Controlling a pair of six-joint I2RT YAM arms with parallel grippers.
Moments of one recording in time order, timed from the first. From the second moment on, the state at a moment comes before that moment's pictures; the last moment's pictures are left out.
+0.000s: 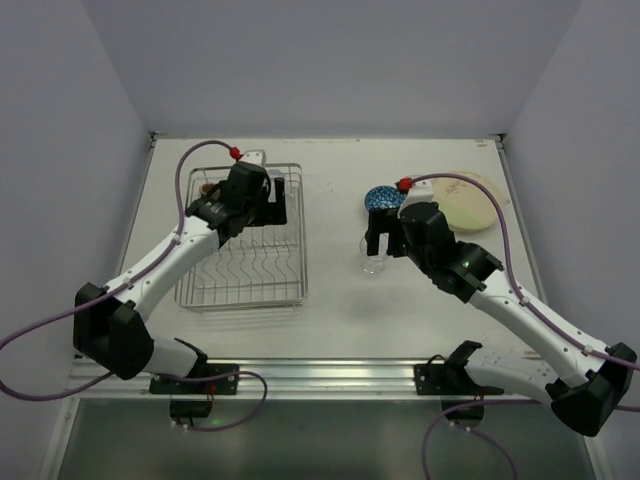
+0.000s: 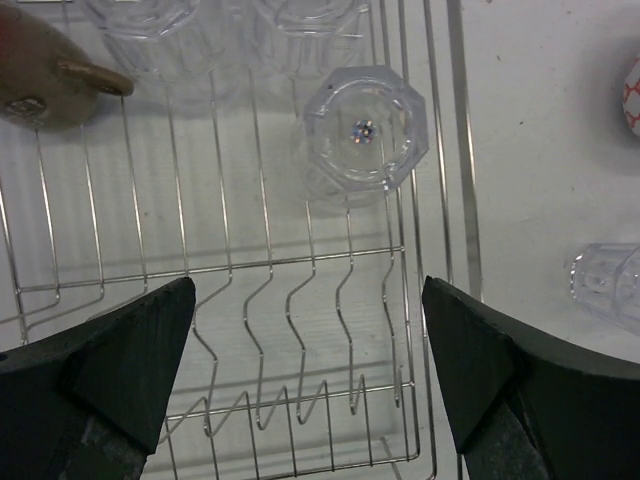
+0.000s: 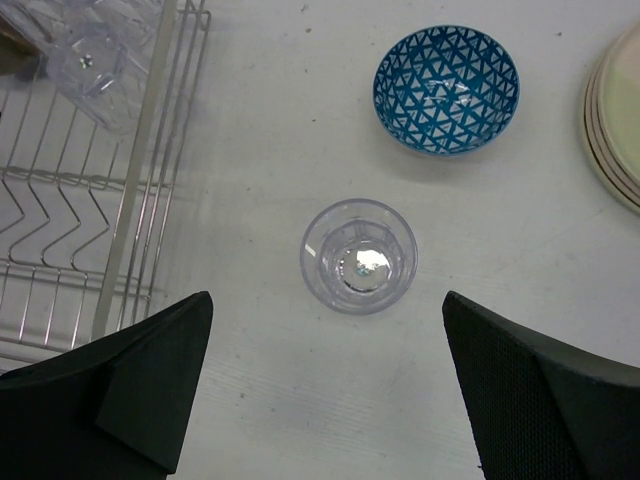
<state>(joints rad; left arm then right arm) -0.46 1.35 1.15 -0.57 -0.24 -0.41 0.73 1.02 1.01 -0.53 0.38 0.40</state>
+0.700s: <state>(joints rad) -0.52 1.82 1.46 -0.55 -0.36 -0.45 0.73 0.97 0.88 -0.53 0.33 0.42</state>
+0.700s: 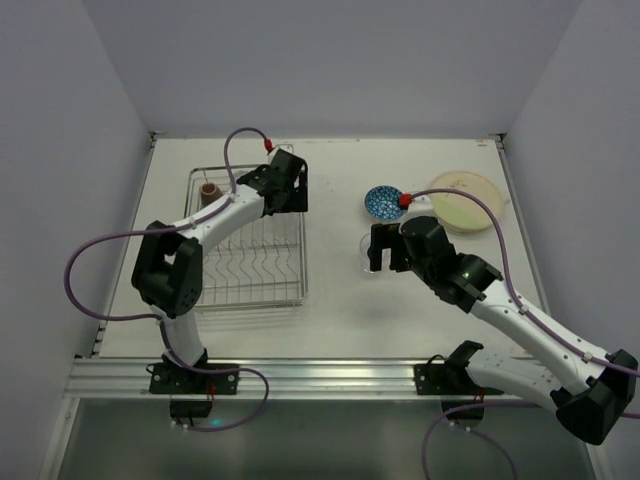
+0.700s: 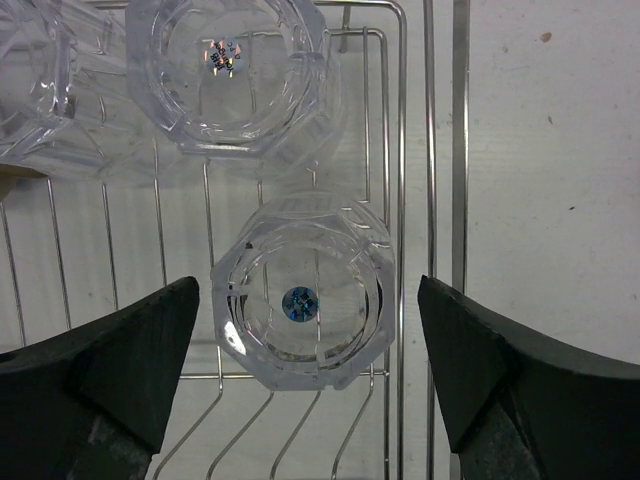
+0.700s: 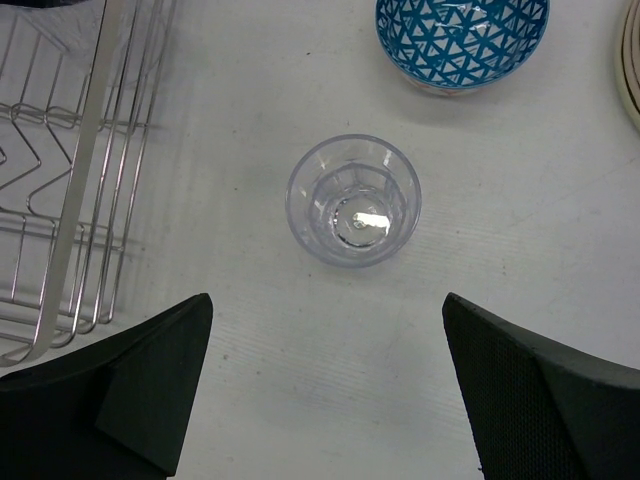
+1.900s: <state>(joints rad) -0.48 1.80 1.38 -0.46 -0.29 -0.43 0.73 0.98 0.87 -0.51 0.27 0.39</state>
